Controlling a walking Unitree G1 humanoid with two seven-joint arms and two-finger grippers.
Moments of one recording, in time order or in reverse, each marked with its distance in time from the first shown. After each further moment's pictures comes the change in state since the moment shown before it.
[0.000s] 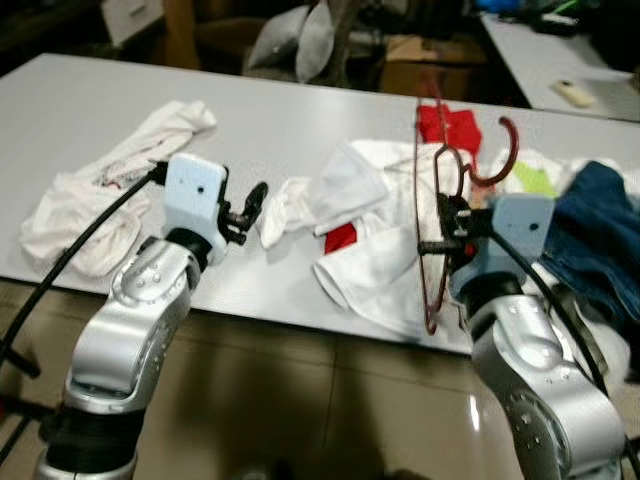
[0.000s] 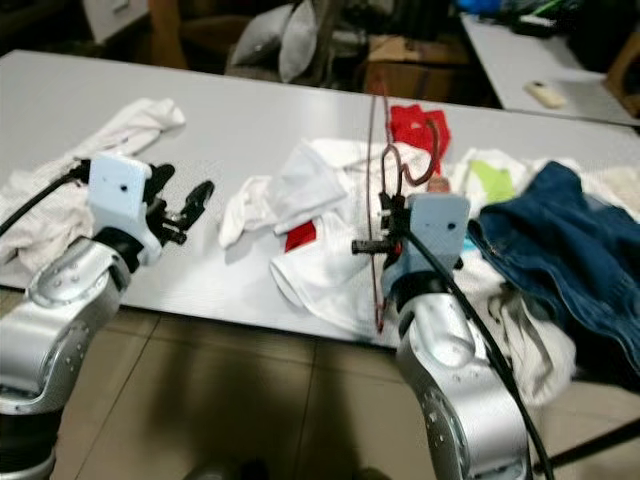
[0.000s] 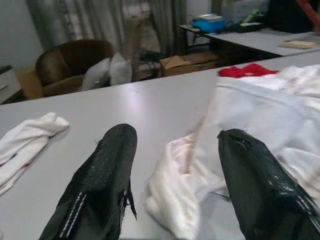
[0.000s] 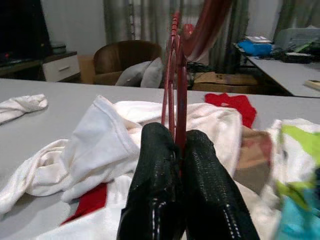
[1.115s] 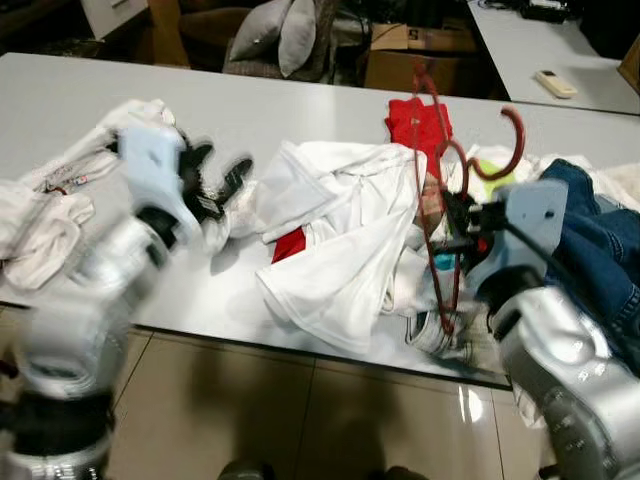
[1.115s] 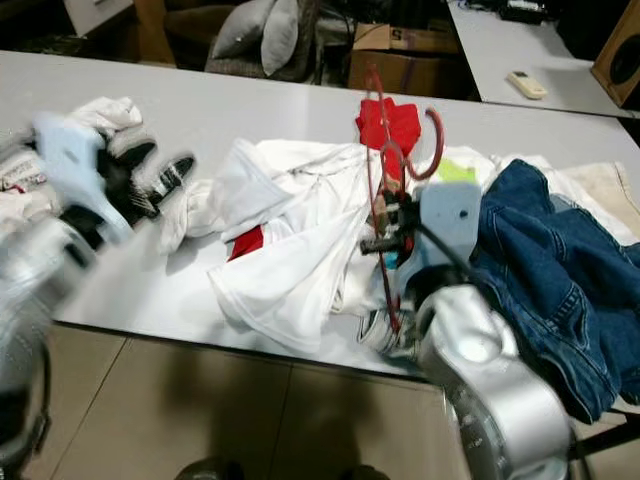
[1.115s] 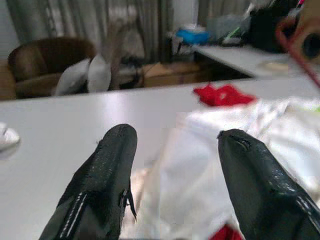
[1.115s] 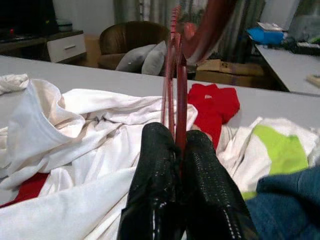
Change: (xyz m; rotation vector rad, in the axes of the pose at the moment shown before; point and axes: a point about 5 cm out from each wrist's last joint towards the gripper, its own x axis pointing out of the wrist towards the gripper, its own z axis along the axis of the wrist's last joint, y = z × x) left arm -0.007 0.024 0.011 -0.089 -0.020 -0.026; right arm -0.005 -0.005 0.011 -0.039 0.054 0.068
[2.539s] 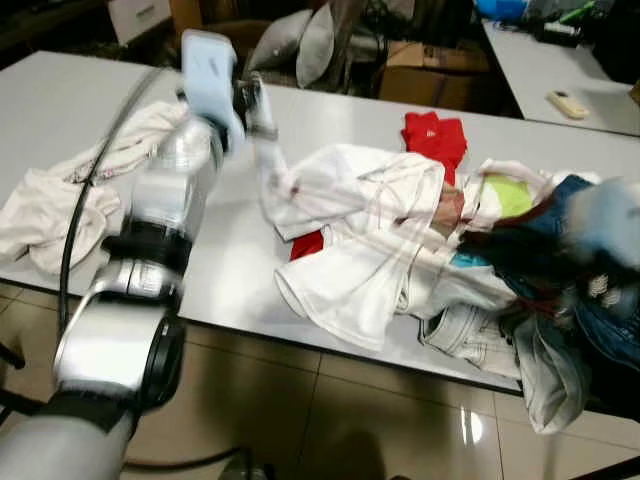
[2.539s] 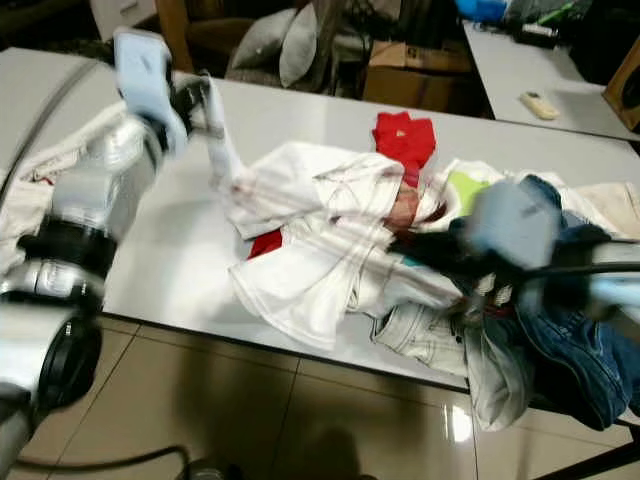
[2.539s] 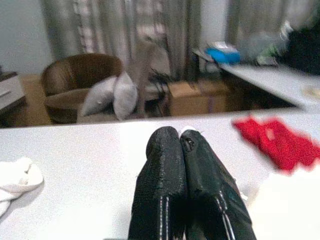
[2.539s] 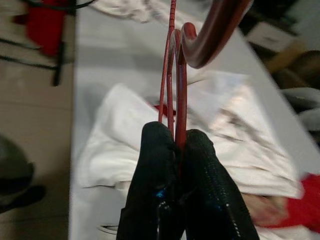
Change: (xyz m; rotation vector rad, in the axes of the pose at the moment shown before) left arm 0.115 0.024 0.016 0.044 -0.001 0.036; right arm -0.028 -0.073 0.058 -0.566 0.097 0.875
